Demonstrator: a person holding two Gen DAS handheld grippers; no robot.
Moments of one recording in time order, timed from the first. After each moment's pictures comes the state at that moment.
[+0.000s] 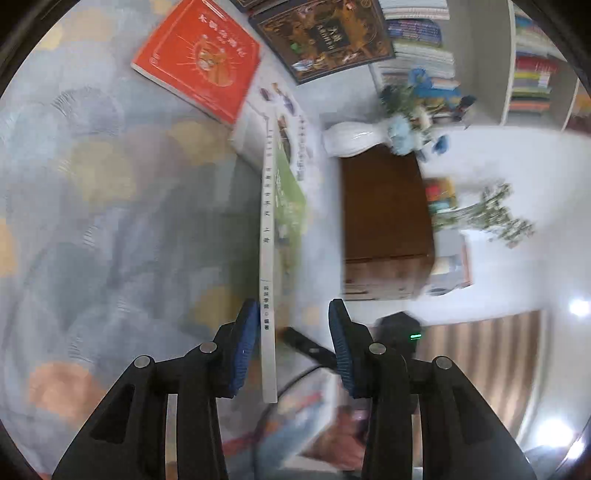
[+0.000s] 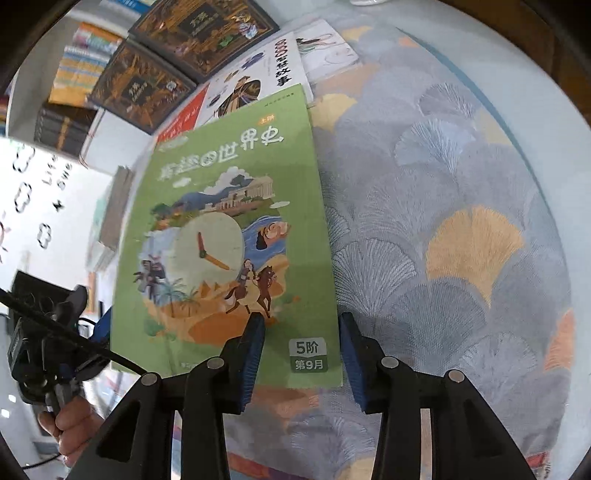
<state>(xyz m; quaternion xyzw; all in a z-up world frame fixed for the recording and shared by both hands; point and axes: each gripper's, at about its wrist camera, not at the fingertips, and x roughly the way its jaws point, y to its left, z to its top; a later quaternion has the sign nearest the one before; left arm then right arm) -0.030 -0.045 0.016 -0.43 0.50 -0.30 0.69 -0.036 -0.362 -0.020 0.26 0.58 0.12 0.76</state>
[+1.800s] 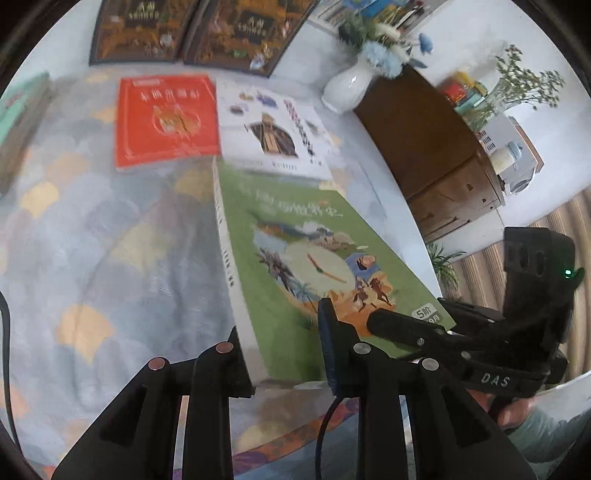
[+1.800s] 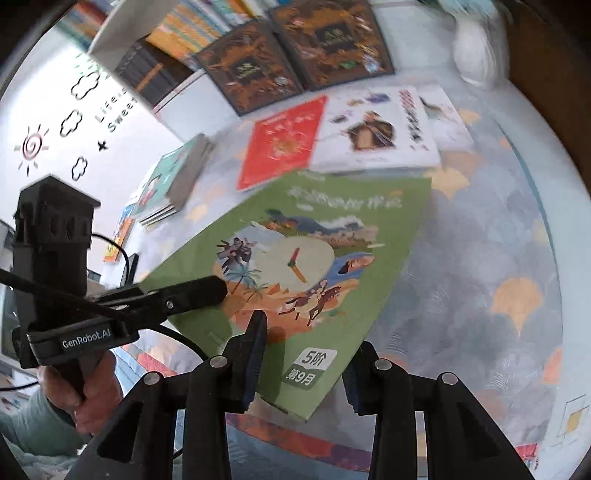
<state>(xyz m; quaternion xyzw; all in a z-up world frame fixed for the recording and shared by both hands) -0.055 -0.070 0.082 -0.12 0.52 -0.27 0.80 -0.073 -0.270 0.082 0.11 0.51 0.21 0.83</state>
